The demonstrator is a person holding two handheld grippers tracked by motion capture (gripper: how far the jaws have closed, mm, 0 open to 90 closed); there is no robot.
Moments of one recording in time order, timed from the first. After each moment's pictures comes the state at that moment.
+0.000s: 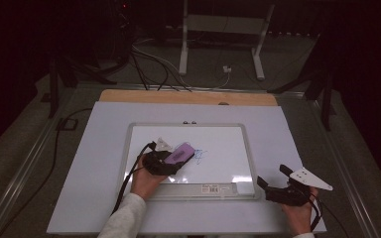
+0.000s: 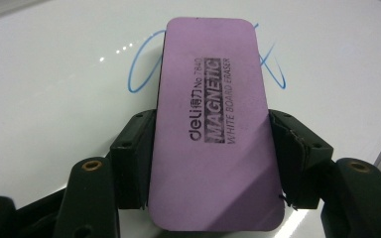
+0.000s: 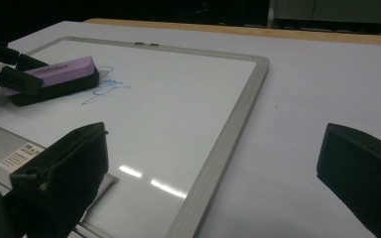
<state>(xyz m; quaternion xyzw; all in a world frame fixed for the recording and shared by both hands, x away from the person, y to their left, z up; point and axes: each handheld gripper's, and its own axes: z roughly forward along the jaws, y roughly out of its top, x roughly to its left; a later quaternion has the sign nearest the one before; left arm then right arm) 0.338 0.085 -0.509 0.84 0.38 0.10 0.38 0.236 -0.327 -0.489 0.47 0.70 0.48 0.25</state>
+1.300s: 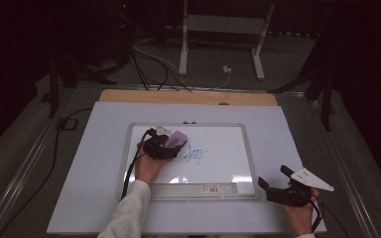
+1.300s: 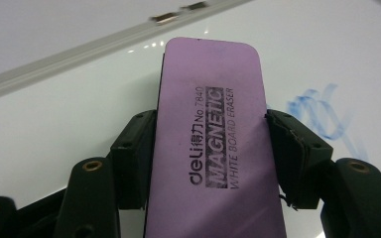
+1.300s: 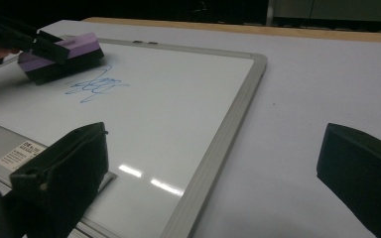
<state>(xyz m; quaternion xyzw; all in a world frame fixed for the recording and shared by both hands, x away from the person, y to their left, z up) 0.386 0.087 -0.499 0.80 0.46 0.14 0.36 0.234 -0.330 -0.489 0.47 0.70 0.48 0.24</state>
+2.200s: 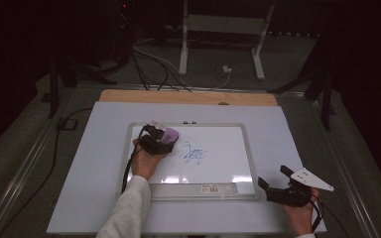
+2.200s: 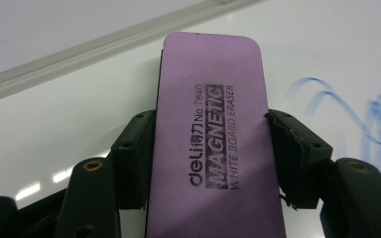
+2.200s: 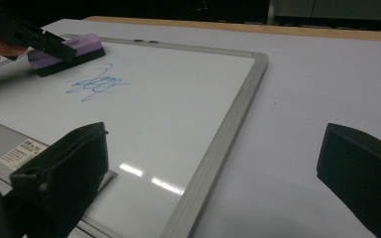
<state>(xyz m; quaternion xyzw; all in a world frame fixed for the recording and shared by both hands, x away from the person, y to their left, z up) 0.403 0.105 -0.504 0.79 0.50 0.16 0.31 0.235 -0.330 -0.490 0.47 0.70 0.48 0.24</state>
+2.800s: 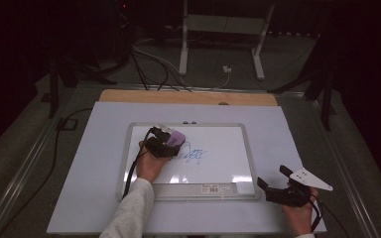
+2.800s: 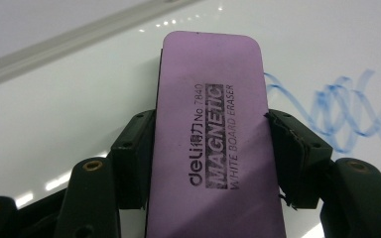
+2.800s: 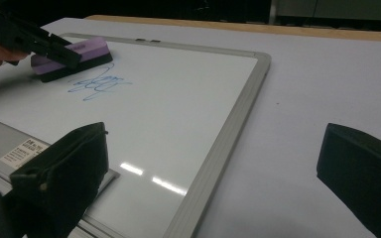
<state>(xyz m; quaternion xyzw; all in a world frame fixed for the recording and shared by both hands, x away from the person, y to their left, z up) 0.387 0.071 -0.502 0.83 0.45 0.14 0.32 0.235 -0.328 -0.489 0.47 0.70 0.48 0.24</state>
